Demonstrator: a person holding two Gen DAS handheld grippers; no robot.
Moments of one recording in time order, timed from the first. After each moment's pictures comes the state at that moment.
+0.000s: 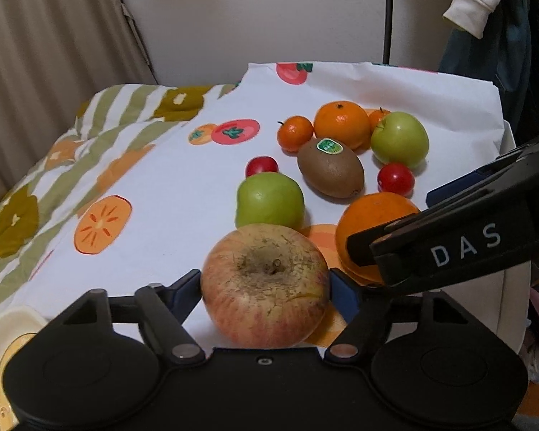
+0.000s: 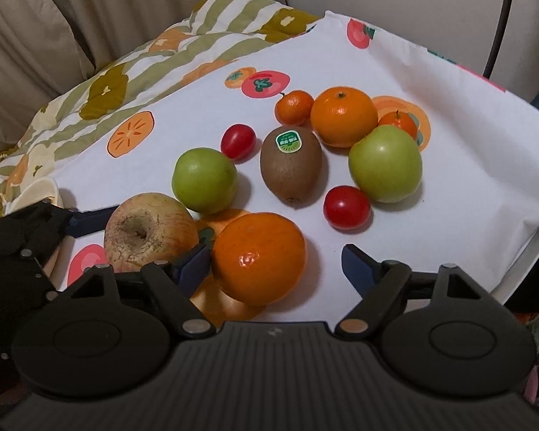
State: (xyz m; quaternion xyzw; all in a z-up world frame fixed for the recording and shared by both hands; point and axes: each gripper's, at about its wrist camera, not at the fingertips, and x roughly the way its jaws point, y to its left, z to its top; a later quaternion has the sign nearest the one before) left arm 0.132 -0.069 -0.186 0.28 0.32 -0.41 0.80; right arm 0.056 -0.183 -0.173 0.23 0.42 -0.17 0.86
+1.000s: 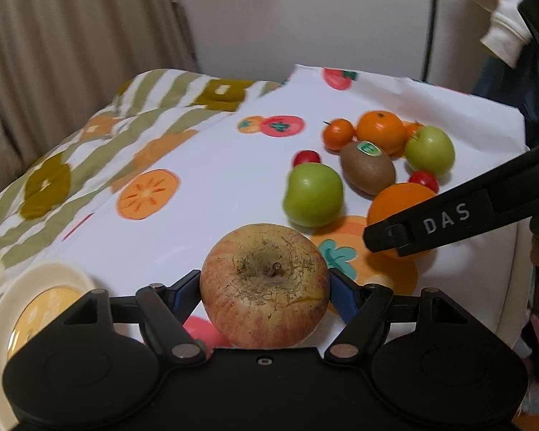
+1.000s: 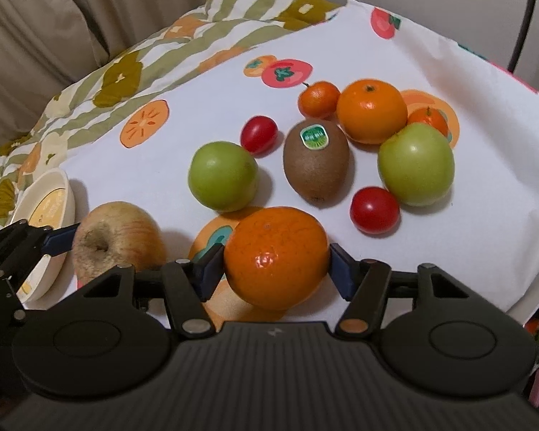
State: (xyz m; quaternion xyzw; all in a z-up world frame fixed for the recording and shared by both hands) left arm 0.128 -0.034 -0.168 0.24 0.34 -0.35 0.84; right arm 0.072 -0.183 -0.171 0.22 0.43 -0.13 0.86
